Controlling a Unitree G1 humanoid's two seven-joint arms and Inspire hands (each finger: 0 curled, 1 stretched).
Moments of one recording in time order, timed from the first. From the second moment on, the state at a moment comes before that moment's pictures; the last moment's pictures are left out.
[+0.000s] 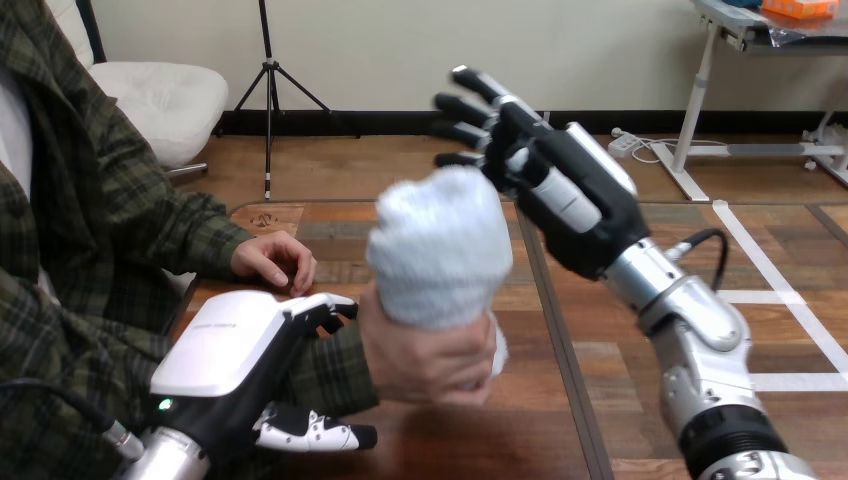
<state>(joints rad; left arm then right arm) 0.19 0.47 -0.07 -0.11 0.74 -0.32 0.00 -0.67 -0.14 -0.20 0.94 0.24 -0.53 0.80</state>
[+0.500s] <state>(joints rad) 0.20 0.53 -0.07 -0.07 0.76 -0.35 0.03 -0.67 -0.20 -0.21 0.94 0.26 -0.53 0.80</state>
